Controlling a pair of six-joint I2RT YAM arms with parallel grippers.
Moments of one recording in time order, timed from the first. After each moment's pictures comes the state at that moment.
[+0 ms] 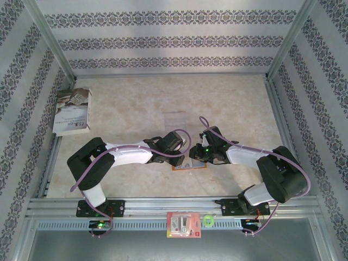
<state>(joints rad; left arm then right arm) -0.89 1.73 0.94 -0.23 0.04 -0.39 0.51 1.45 0.55 -0.10 -0.44 0.79</state>
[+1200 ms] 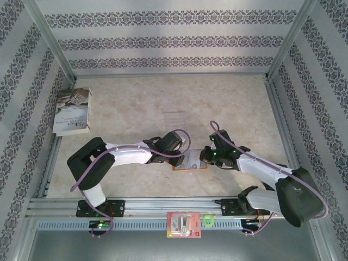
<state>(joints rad) -0.88 1.73 0.92 -0.20 0.06 -0.39 0.49 1.19 0.49 -0.31 -0.27 0.78</state>
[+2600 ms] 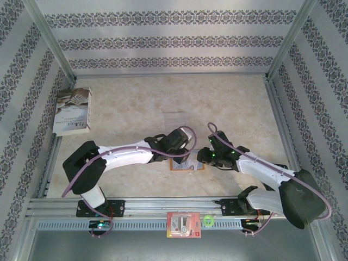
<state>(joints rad) -0.95 1.69 1.06 -0.31 -0.05 -0.33 0.54 1.16 0.50 -0.35 -0.20 0.78</state>
